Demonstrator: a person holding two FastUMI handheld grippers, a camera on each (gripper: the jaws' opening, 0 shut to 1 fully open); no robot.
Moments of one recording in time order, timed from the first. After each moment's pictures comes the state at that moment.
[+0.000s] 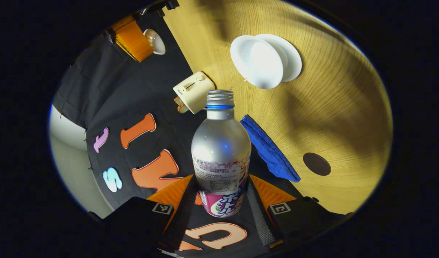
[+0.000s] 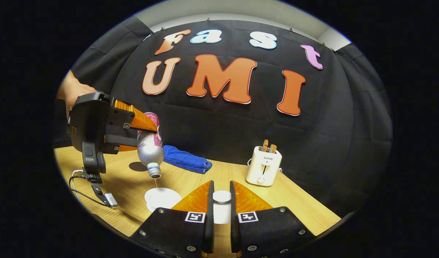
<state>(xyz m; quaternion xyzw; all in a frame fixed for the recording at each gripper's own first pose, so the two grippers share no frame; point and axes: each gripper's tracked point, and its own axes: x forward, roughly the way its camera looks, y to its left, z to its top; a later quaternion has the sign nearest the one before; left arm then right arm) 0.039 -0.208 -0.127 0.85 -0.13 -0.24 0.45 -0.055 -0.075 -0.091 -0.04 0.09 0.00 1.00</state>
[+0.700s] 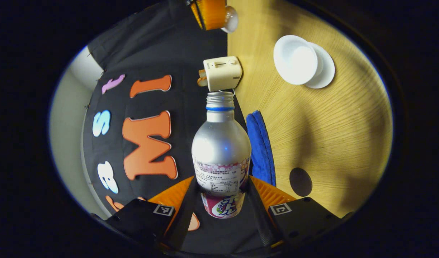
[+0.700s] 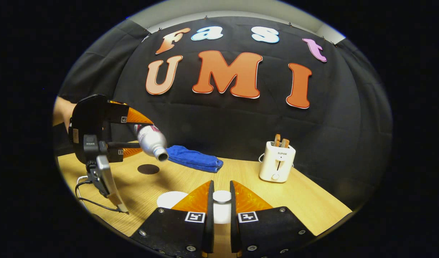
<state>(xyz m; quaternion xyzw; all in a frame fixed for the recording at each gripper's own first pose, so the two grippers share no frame) 0.054 -0.151 -0.135 0.72 -0.05 -0.22 0.65 -0.039 -0.040 -0.105 -0.02 0.11 0.03 0.99</state>
